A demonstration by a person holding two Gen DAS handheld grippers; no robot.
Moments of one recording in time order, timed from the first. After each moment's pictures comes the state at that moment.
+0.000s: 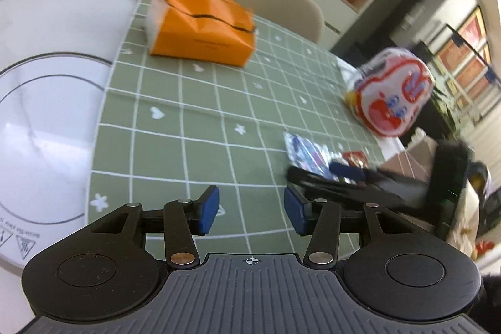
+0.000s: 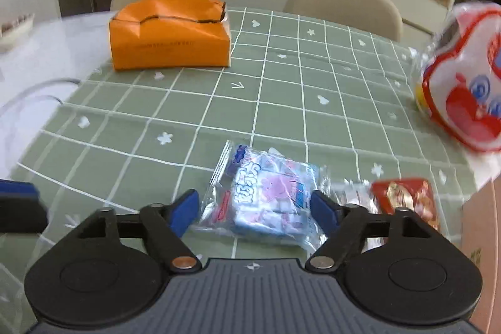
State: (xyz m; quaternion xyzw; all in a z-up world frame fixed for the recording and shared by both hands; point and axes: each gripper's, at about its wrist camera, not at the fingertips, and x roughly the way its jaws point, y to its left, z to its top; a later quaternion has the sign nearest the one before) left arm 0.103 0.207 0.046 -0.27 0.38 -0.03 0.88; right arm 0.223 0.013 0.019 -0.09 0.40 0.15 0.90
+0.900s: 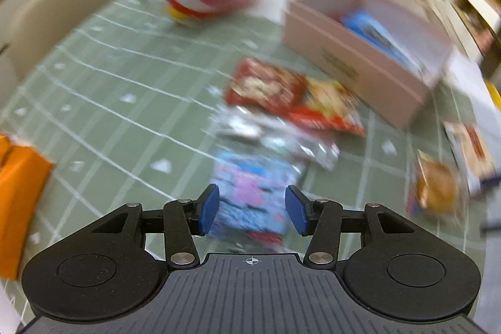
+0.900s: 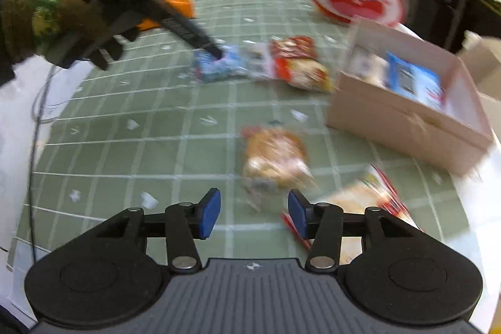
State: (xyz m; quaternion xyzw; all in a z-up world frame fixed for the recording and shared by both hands) left arm 0.233 0.047 0.042 0.19 0.45 -0.32 0.81; right arm 0.002 -0.125 0.051 0.00 0.44 0.08 0.89
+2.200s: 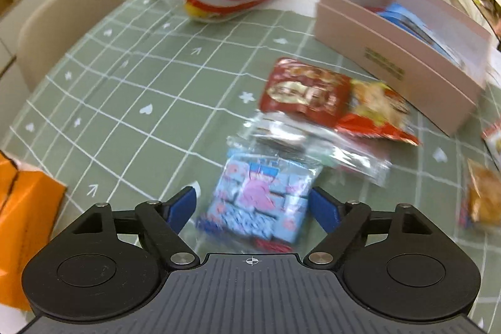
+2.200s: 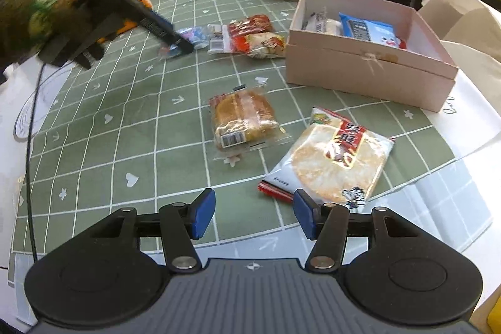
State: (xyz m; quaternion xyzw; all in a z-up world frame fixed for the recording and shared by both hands) left arm 0.273 0.041 0.023 0.21 0.45 -0.28 0.82; right arm -0.028 -0.126 0.039 0.04 0.45 0.03 0.89
